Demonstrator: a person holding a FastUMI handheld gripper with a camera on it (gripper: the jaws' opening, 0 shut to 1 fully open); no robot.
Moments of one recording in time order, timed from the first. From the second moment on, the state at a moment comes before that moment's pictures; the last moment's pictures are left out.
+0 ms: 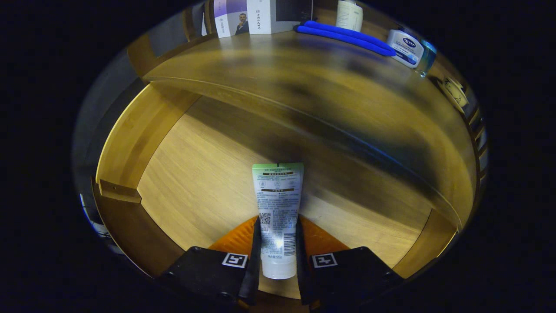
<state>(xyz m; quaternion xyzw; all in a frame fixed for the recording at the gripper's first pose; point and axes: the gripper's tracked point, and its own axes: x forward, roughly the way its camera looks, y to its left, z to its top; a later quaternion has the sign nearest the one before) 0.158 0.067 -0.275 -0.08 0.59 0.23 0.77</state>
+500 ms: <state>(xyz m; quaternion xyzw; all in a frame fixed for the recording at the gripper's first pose) 0.172 0.039 -0.201 0.01 0.51 0.26 0.82</state>
